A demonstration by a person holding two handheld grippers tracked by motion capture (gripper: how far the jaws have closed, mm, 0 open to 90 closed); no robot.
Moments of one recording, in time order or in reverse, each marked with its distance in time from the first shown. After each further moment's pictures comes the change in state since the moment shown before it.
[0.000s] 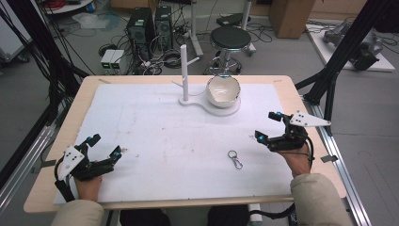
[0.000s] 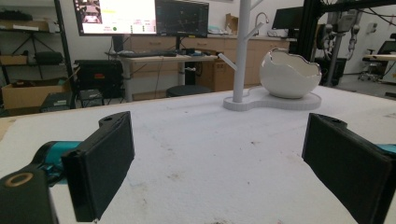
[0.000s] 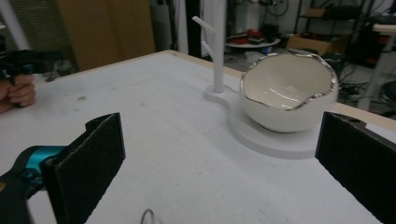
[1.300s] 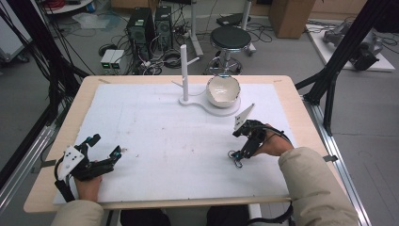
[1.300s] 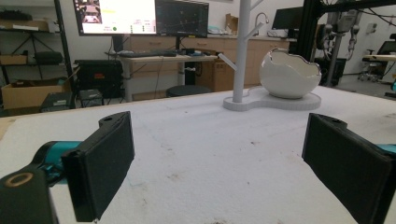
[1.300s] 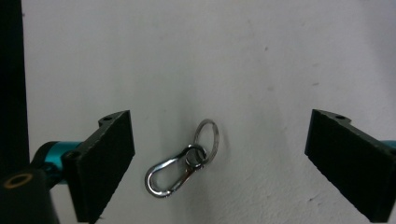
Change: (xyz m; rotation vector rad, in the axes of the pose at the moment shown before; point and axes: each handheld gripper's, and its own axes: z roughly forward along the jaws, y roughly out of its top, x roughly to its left) left arm 0.000 0.000 0.000 -0.001 0.000 -0.001; right arm 0.020 0.005 0.110 0.840 0.412 -0.280
